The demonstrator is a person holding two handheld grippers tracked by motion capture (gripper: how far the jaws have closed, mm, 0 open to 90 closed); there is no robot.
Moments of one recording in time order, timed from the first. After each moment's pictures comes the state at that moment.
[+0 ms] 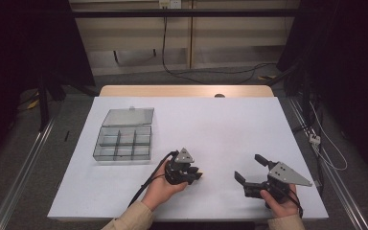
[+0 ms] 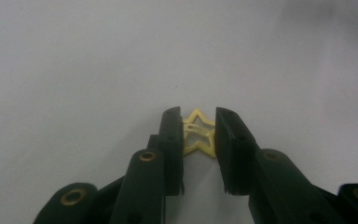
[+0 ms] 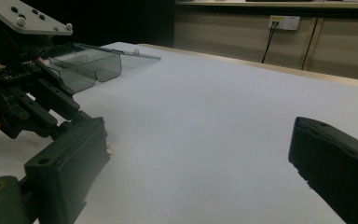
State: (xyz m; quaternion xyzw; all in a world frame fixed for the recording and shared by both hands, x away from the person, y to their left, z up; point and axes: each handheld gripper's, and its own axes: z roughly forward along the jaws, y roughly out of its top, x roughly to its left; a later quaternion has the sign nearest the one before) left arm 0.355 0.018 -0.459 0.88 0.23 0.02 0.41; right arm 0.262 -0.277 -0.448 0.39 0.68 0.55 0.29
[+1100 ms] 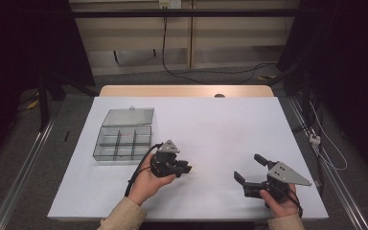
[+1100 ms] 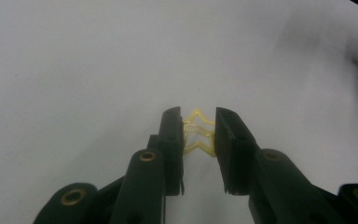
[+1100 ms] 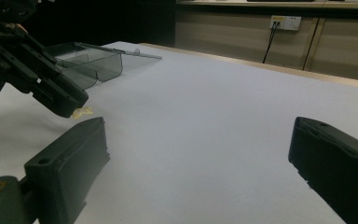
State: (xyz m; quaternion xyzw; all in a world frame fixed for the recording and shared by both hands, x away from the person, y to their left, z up) left arm 0.365 0.056 -0.428 0.86 0.27 0.01 0.43; right arm 0.263 -0.276 -0.448 0.39 0.68 0.55 0.29
